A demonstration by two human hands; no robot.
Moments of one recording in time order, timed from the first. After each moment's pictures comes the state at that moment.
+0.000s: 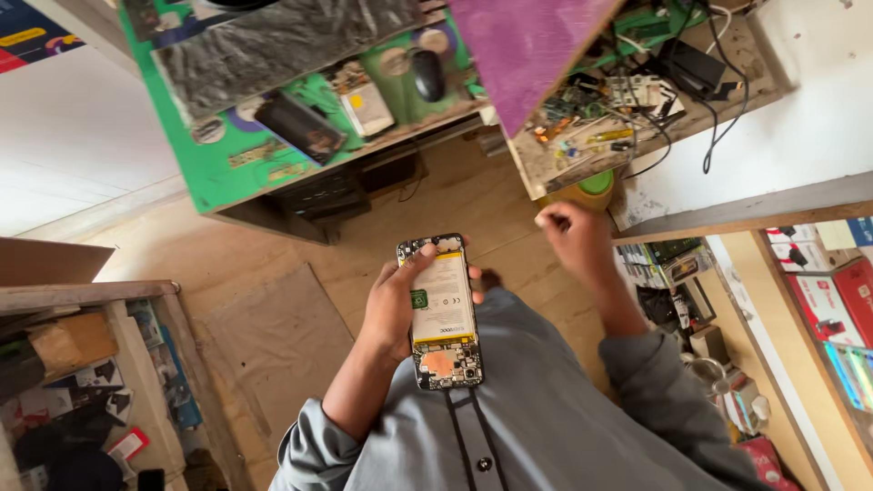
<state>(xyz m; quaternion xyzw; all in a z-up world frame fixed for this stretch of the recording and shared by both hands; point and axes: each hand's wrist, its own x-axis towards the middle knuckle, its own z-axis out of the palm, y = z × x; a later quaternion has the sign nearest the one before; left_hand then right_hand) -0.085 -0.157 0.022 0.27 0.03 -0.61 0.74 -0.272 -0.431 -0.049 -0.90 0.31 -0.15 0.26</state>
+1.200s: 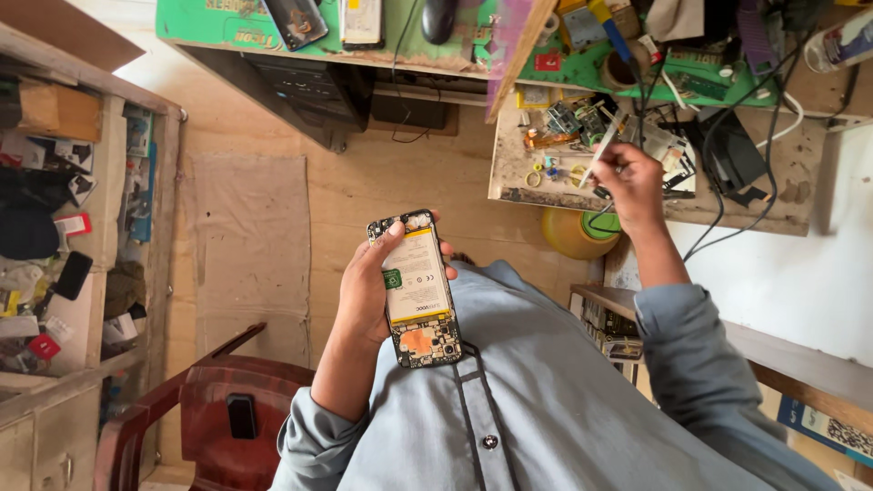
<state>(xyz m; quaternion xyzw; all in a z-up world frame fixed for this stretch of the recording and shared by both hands) -0.235 -0.290 0.051 0.30 0.17 -0.38 0.86 -0.267 -0.707 -0.068 -0.77 0.15 -0.04 0.62</state>
